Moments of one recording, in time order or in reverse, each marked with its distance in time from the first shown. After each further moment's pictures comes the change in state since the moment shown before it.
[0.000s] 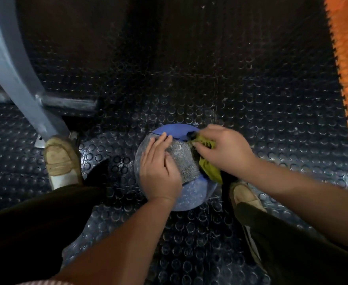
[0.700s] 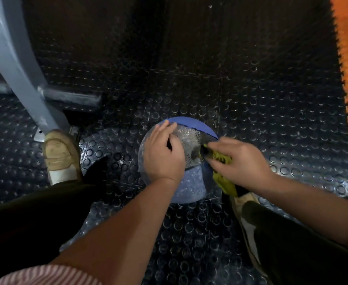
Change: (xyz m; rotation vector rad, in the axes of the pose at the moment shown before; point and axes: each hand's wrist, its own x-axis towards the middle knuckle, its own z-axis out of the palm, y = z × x) left_hand 0.032 0.008 0.009 -0.065 -0.096 -0.235; right_hand -0.027 0.009 -0.005 -0.024 -0.045 -0.080
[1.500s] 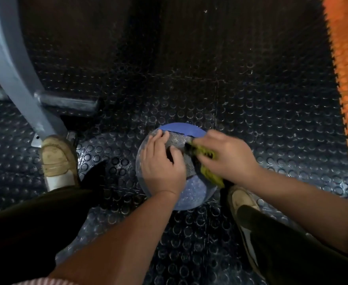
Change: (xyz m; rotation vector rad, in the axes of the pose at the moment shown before) left_hand -0.015 -0.002 0.003 0.105 0.075 0.075; right_hand 0.026 -0.007 0.000 -0.082 0.014 -0.112
